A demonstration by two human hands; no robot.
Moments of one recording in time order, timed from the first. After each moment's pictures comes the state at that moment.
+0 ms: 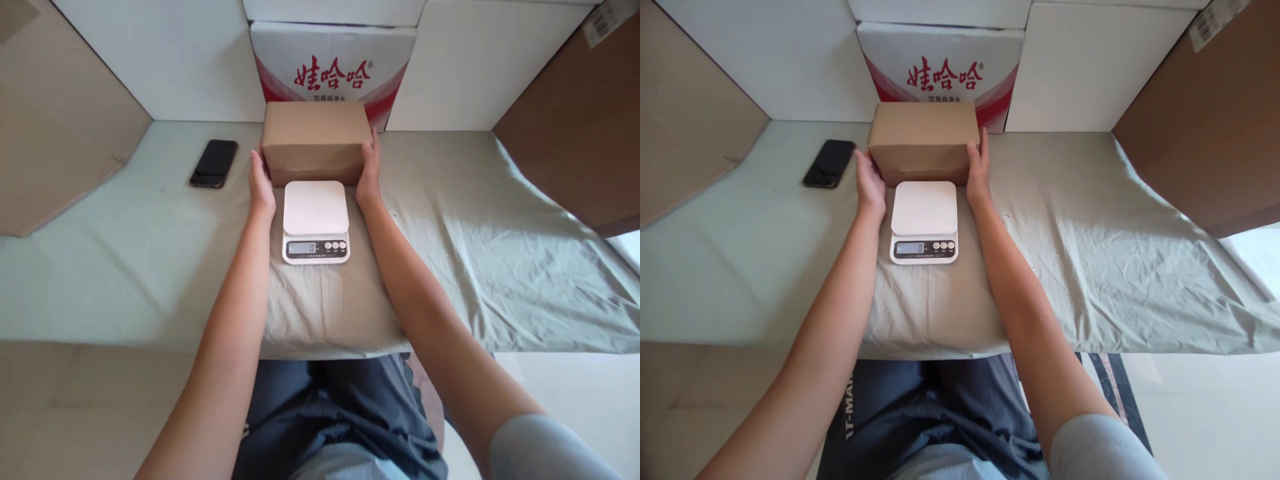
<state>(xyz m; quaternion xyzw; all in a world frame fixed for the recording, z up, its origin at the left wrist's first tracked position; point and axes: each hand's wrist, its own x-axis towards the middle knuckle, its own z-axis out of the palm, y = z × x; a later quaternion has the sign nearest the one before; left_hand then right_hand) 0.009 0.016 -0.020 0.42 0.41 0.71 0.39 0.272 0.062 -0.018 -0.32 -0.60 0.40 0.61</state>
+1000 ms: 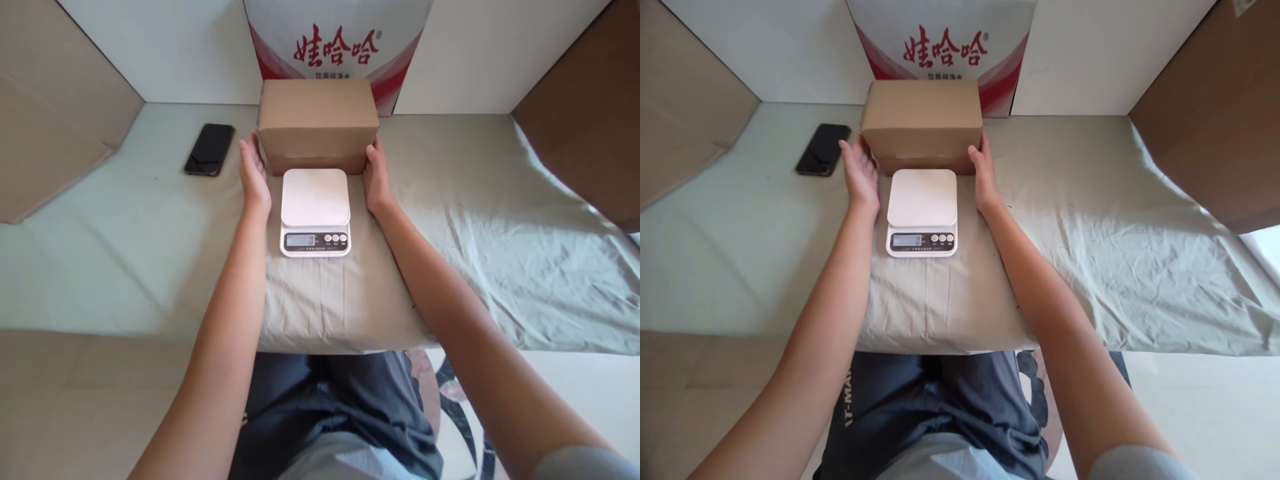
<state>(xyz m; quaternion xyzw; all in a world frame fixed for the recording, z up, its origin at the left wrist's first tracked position) 0.022 -0.026 0.011 0.37 0.49 0.67 0.42 0.275 0.008 -0.003 -0.34 -0.55 0.48 0.60</state>
